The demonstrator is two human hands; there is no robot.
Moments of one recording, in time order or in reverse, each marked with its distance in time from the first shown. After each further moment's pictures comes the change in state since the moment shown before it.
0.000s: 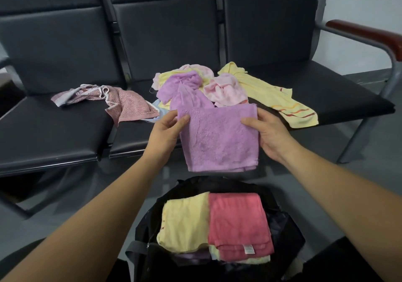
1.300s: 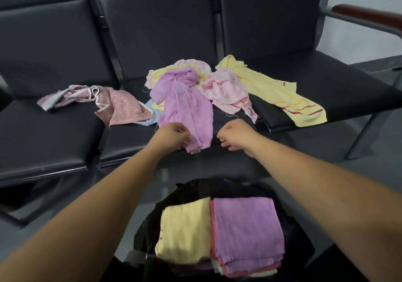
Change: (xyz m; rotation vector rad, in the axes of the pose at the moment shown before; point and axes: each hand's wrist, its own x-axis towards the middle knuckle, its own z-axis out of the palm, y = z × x) left_hand 0.066 -0.030 -0.002 0.774 -0.089 -0.269; right_hand 0.058 0.031 0.045 -0.674 -0.024 0.315
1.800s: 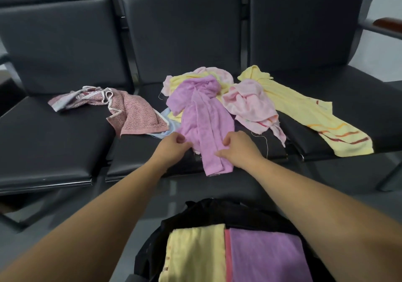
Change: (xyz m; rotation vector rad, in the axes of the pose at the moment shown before) left_hand 0.055 -0.048 -0.021 -0.023 0.159 -0.124; right_hand 0.070 -0.020 0.046 -0.534 0.104 -0.248
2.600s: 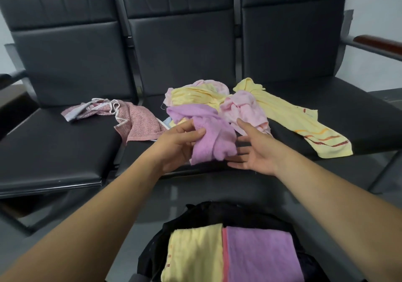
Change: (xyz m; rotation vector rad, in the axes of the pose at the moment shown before) left_hand -0.079 0.067 -0.037 -0.968 -0.542 0.245; right_hand -0.066 -0.002 -0.077 1.231 -0.327 0.384
